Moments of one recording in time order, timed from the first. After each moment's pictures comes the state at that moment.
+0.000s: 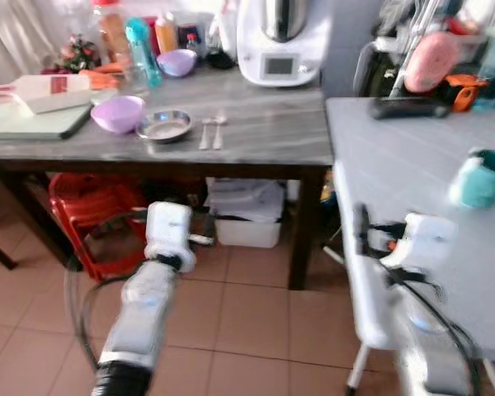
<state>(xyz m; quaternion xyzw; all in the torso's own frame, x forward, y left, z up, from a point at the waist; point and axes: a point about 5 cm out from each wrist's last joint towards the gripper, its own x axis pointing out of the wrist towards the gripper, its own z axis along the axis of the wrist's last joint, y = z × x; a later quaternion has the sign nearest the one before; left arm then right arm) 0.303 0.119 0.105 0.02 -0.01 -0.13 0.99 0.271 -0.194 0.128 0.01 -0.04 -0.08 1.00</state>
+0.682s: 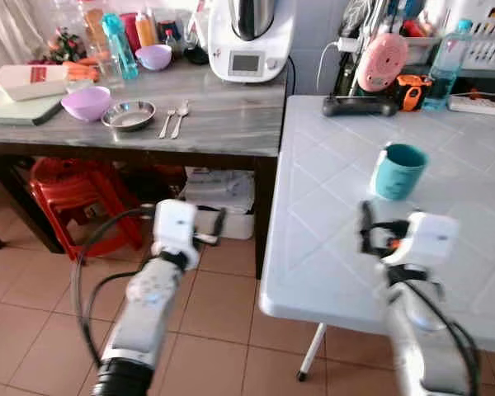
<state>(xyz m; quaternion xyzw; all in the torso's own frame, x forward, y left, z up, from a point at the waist) 0.306 0.127 0.109 0.03 -0.02 -0.13 0.99 0.273 -0.183 0.130 0.03 -0.05 -0.07 1.00</state>
